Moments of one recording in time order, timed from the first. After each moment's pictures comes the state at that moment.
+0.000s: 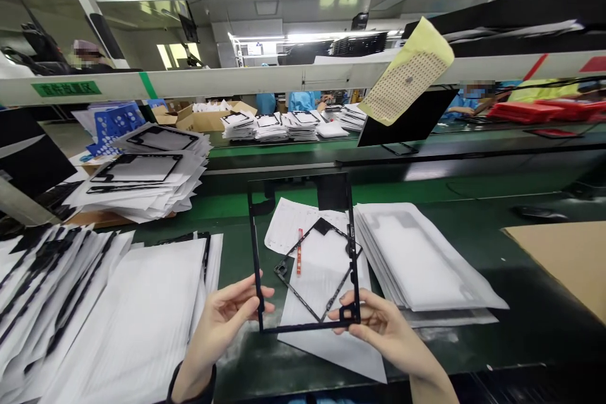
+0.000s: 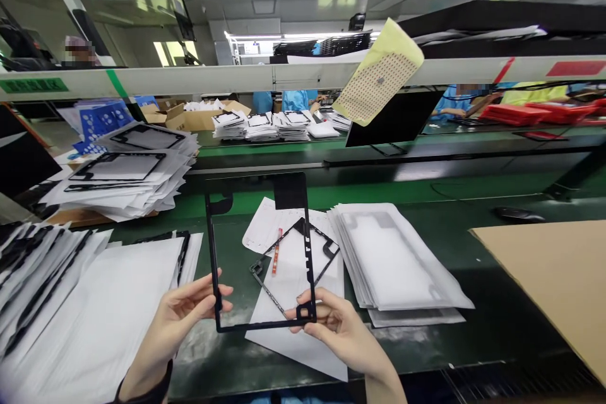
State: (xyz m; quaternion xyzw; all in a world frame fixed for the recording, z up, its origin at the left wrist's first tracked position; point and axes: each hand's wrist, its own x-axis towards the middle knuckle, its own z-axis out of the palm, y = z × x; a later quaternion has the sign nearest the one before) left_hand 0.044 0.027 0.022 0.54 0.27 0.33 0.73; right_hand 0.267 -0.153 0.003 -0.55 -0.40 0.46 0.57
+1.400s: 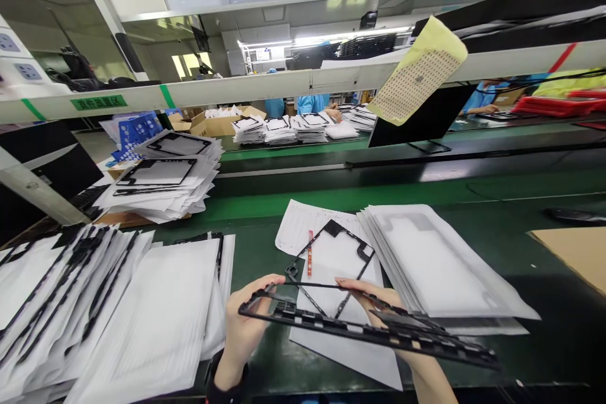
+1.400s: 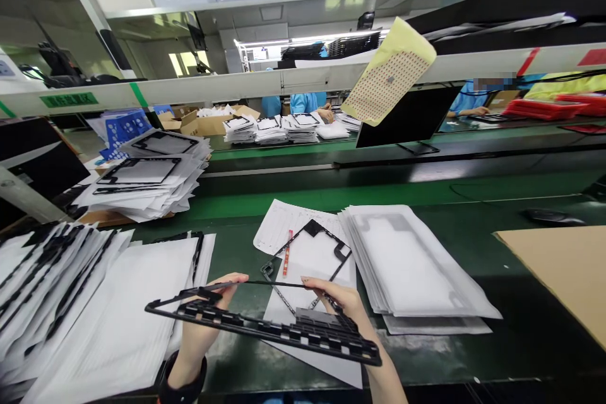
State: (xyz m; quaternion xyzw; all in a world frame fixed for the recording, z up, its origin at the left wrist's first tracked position) left_hand 0.064 0.025 -0.001 0.65 0.28 0.46 0.54; right_hand 0.279 -0.129 -0.017 -0.63 -0.47 0.22 0.57
